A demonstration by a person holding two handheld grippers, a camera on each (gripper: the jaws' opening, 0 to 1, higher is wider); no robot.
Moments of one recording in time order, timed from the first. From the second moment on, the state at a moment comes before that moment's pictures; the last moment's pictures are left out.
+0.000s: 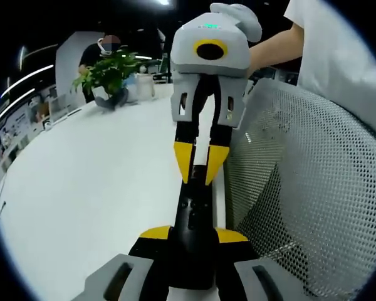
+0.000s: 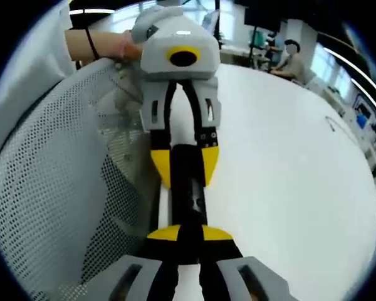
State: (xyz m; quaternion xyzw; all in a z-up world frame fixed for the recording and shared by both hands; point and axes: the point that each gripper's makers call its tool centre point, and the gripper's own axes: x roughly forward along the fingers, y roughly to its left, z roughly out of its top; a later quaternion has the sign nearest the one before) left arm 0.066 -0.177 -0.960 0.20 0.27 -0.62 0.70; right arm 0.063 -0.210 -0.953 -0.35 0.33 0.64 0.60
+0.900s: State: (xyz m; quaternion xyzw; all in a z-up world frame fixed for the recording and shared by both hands) left arm 0.066 -0.177 -0.960 0.21 0.27 -0.62 0.70; right arm 0.066 -0.207 -0.955 -0.39 0.37 0.62 0.56
